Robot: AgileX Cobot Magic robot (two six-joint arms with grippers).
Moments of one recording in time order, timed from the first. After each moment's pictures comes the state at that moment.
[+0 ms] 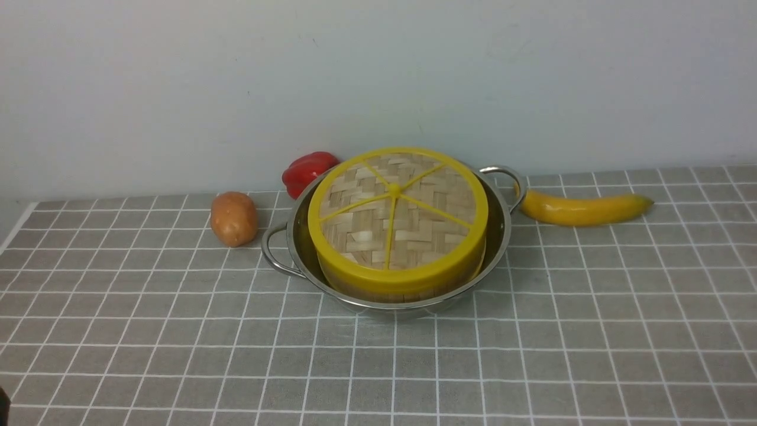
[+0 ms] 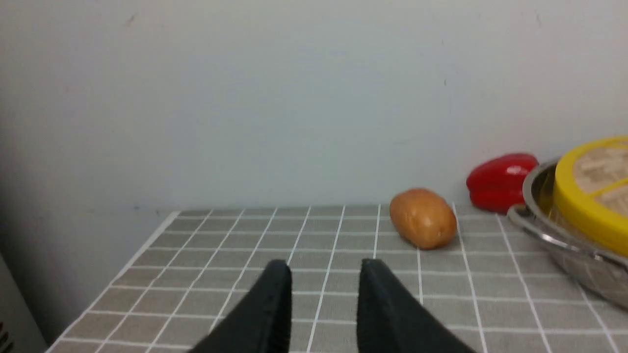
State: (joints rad) right arm -0.03 0.02 0.01 -0.01 0.23 0.18; left arm 0.09 0.00 0.01 0.20 0.16 -0.12
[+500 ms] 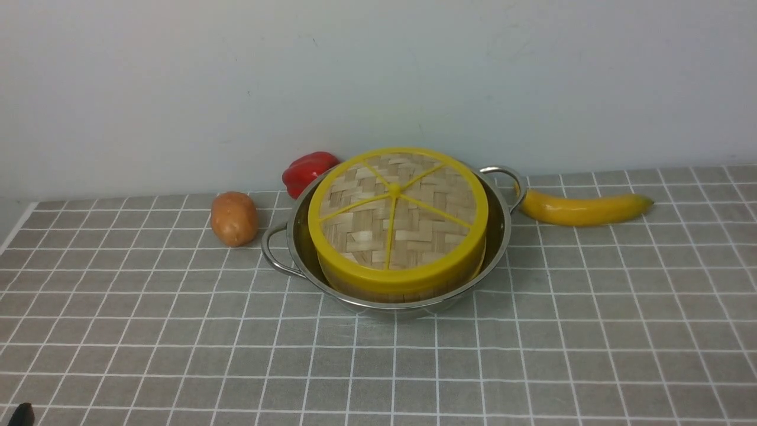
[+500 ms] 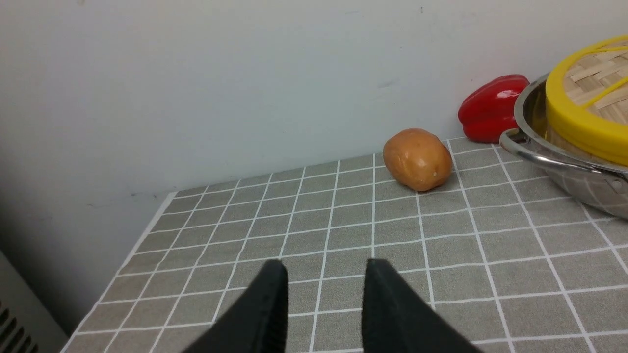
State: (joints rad) right arm -0.03 0.02 0.01 -0.01 0.23 0.20; left arm 0.09 0.00 0.01 0.01 0.21 0.20
